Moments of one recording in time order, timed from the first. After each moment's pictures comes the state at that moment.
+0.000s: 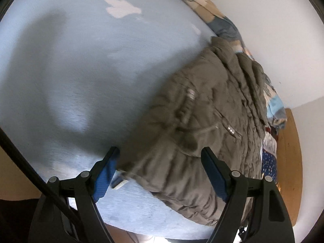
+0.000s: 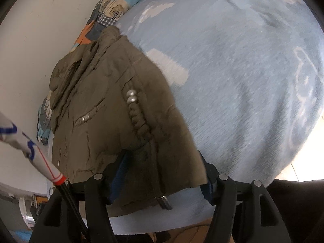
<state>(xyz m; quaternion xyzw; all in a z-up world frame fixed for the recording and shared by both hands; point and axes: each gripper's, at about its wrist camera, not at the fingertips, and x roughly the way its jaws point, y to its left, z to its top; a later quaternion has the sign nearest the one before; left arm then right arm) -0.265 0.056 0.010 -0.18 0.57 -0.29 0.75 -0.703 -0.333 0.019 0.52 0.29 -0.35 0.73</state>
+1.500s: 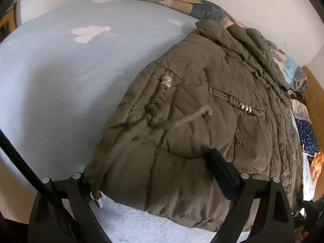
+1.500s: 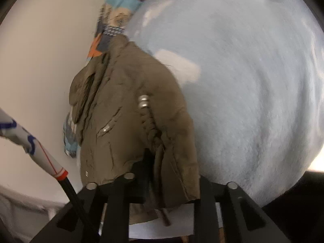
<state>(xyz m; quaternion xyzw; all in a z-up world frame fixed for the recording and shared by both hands) -0.283 0.006 0.007 -0.01 0.51 -0.28 0.81 -0.721 -0.337 0.016 0.58 0.20 -0.29 0.74</state>
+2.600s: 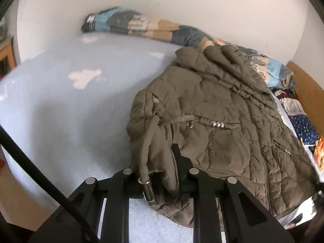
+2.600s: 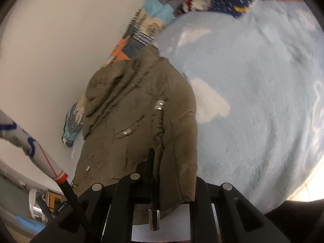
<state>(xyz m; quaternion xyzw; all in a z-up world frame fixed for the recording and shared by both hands) -0.318 0.007 0.062 0.02 0.39 -0.32 0.87 -0.710 -0.327 0.070 0.47 0.19 -0.30 0.81</state>
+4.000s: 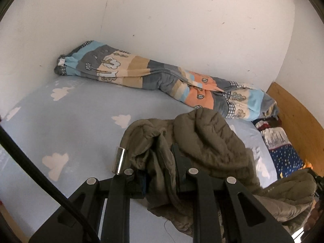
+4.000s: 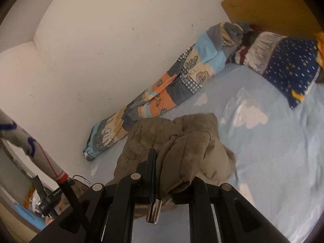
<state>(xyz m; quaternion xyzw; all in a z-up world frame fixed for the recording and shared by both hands) -0.209 -0.113 0.226 -0.01 0.33 -0.38 0.86 -0.639 -0.429 0.232 0.37 0.12 -0.25 0.88</state>
